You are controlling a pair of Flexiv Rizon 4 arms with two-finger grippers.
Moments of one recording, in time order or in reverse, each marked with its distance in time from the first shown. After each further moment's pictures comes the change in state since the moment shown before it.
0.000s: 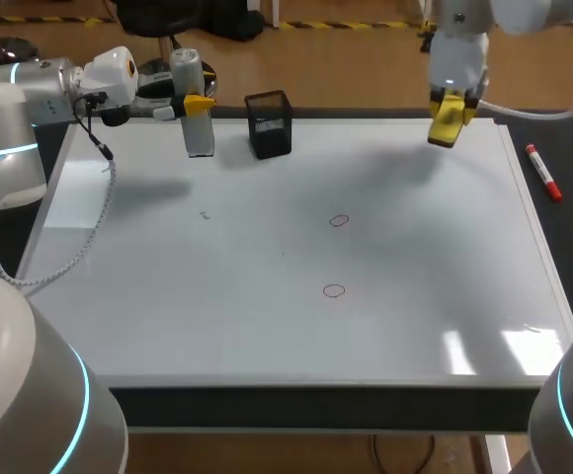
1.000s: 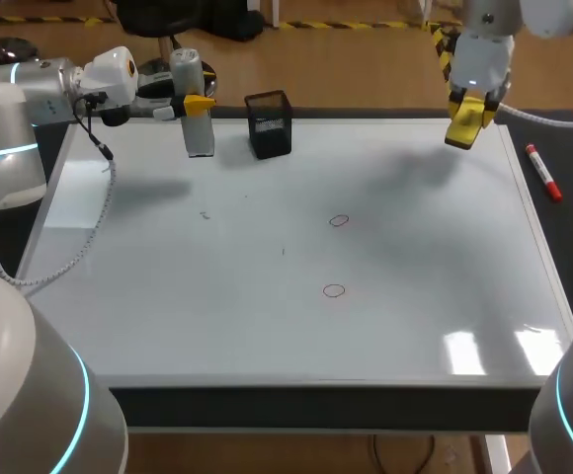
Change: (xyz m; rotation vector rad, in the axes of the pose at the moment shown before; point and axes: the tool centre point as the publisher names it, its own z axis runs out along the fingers) left arm 0.000 0.000 0.000 0.000 0.000 0.000; right arm 0.026 -0.003 -0.001 -0.013 -0.040 0.029
